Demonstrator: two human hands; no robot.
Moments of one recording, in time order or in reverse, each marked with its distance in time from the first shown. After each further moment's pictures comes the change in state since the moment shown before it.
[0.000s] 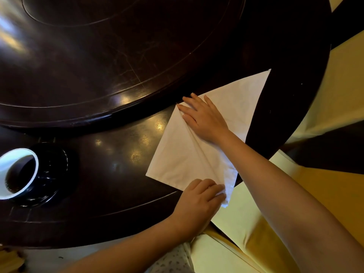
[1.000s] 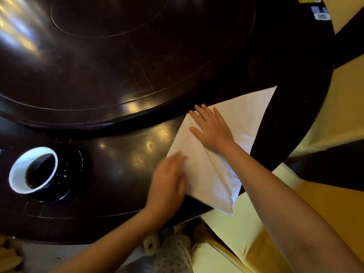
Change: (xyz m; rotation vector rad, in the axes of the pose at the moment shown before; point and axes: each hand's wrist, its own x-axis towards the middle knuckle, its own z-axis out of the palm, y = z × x) left_hand -0.002 -0.040 -0.070 -0.165 0.113 -0.671; right_hand 0.001 -0.005 -0.002 -0.080 -0.058 0.054
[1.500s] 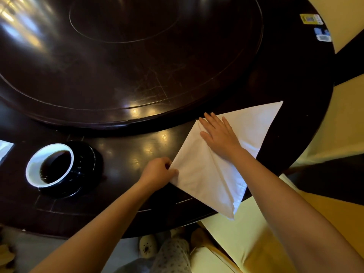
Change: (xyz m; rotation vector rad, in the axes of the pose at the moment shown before) left_hand 0.043 -0.026 -0.044 0.014 -0.412 -0.557; right_hand -0.002 -0.007 -0.010 -0.012 -0.121 0.051
